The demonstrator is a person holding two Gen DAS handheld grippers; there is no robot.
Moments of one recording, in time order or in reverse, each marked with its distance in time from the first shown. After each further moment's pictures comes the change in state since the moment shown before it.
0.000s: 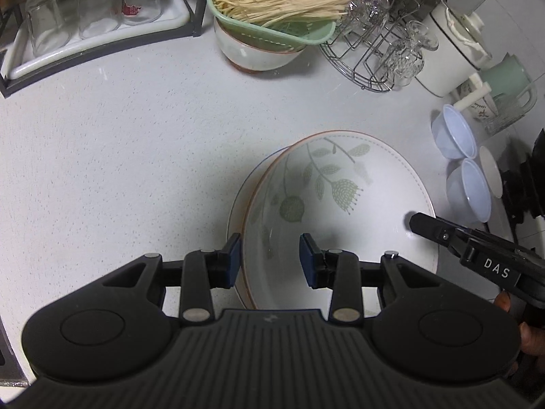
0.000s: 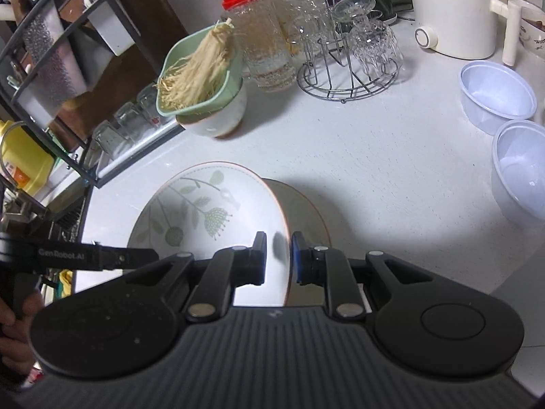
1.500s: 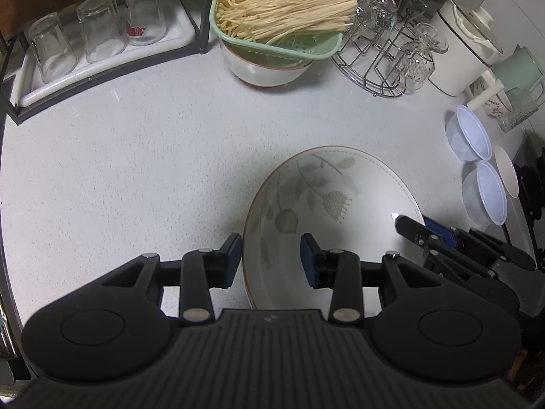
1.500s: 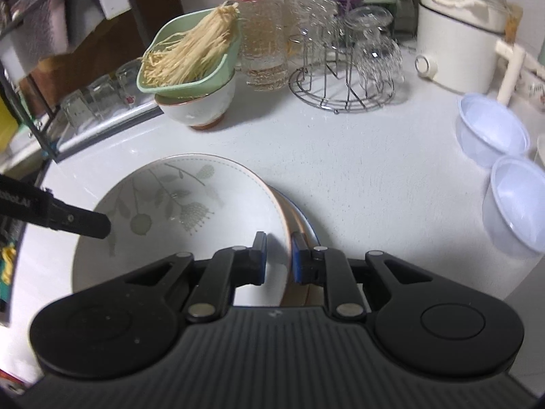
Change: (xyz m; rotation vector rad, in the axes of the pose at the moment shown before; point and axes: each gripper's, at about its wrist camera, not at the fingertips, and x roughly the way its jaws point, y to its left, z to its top) left arm -0.005 -0.002 0.017 0.032 -0.002 0.066; right arm 0.033 0.028 -0.012 -0.166 -0.058 -0.178
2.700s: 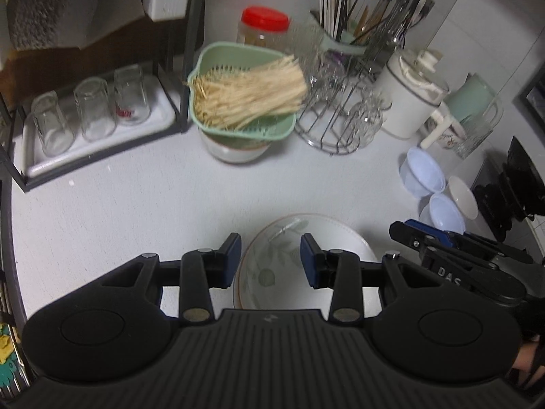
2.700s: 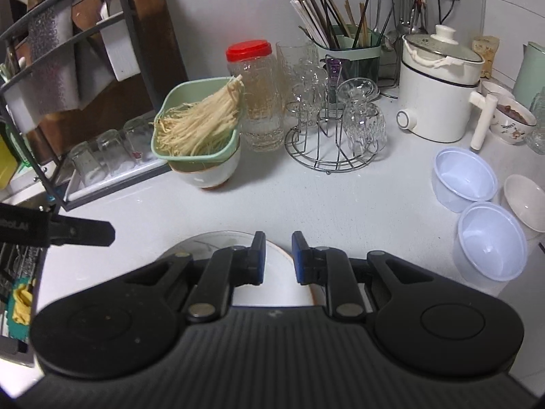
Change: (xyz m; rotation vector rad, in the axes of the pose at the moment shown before) left arm -0.077 -0.002 0.004 0.094 -0.220 -0.095; right arm -0.061 0.023 0.037 0.064 -0.118 -0.050
